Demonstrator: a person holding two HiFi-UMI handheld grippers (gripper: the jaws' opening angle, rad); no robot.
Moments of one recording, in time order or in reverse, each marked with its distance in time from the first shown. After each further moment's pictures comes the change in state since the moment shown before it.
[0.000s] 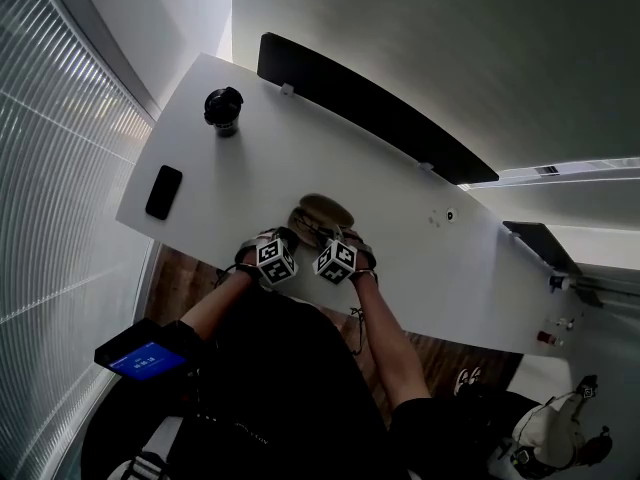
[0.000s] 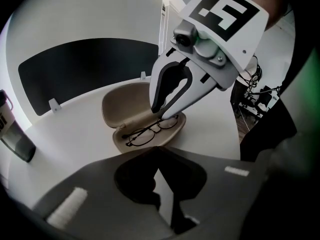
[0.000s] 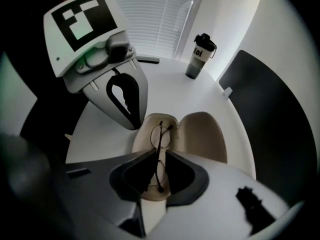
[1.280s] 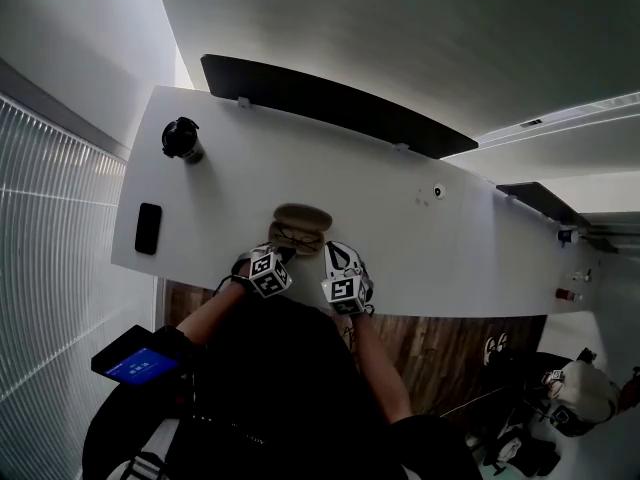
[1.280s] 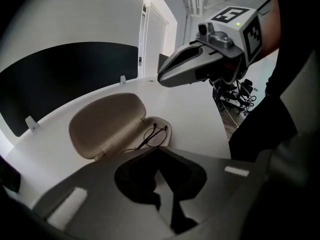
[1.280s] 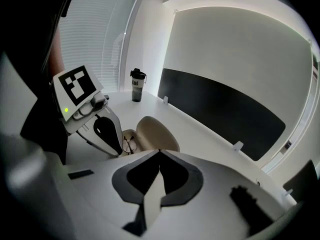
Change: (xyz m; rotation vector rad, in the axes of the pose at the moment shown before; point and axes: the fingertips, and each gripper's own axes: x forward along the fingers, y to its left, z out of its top) left arm 0.006 -0.037 0.026 0.155 -0.012 -0.139; right arm -0.100 -0.019 -0.044 0.585 -0.282 -0.417
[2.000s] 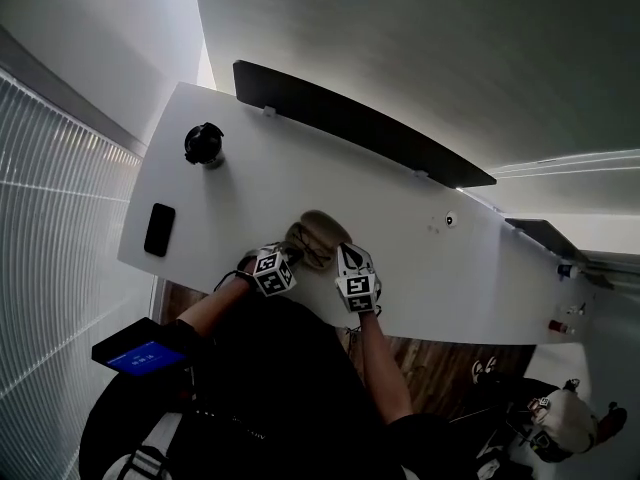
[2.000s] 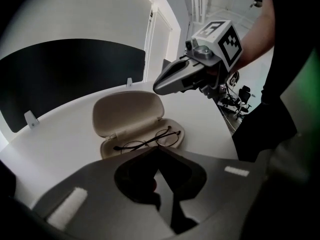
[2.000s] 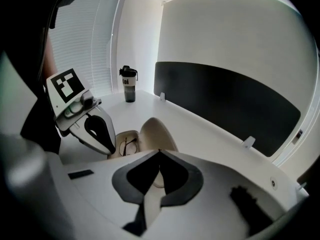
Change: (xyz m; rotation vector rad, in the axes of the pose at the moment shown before) left arm 0.003 0.048 -0.009 -0.034 -0.061 -0.041; right arm 0.065 -0.023 0.001 0.102 0.009 0.063
